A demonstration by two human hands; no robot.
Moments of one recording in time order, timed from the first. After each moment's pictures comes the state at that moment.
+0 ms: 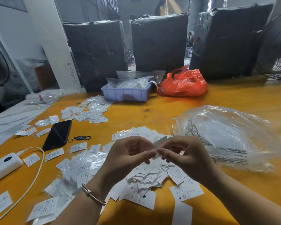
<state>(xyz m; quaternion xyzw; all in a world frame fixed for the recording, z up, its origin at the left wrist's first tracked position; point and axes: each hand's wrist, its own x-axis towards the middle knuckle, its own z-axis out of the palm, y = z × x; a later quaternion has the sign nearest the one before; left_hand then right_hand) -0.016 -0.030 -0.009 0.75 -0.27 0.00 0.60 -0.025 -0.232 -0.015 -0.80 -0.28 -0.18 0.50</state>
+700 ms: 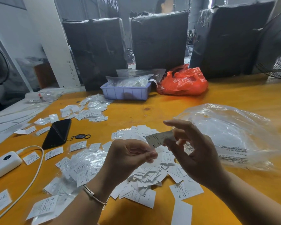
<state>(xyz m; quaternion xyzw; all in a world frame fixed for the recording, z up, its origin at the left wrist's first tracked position) -0.019 -0.032 -0.014 0.78 -0.30 0.09 0.55 -0.035 -0.232 -0.006 -0.76 -0.32 -0.37 0.43</state>
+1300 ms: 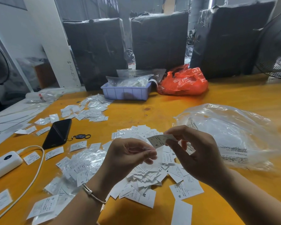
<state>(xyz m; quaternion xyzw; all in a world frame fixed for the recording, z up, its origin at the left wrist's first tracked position) -0.019 -0.031 -0.010 0.76 -0.29 0.05 0.58 -0.035 -0.236 0.000 -0.78 -0.34 -0.39 0.36</state>
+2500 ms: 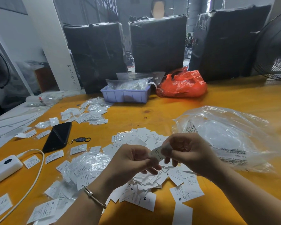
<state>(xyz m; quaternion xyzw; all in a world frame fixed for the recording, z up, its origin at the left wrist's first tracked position) -0.015 -0.033 -0.012 0.78 -0.24 -0.10 0.57 -0.017 -0.243 -0.010 -0.74 -0.28 -0.05 0.61</state>
